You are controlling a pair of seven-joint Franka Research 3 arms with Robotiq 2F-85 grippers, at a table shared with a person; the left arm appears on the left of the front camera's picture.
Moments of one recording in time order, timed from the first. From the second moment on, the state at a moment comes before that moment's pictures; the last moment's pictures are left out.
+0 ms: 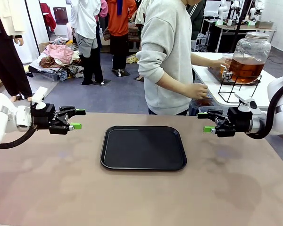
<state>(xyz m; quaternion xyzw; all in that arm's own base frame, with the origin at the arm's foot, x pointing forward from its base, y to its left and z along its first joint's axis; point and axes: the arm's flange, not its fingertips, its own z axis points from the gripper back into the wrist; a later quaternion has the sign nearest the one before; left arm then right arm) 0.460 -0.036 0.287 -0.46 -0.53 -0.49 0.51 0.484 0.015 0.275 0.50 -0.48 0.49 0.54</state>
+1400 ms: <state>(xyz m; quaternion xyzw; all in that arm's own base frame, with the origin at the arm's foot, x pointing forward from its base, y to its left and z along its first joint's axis) 0.460 -0.036 0.287 -0.46 -0.53 -0.49 0.51 0.484 0.015 0.275 0.50 -0.48 0.49 0.54</state>
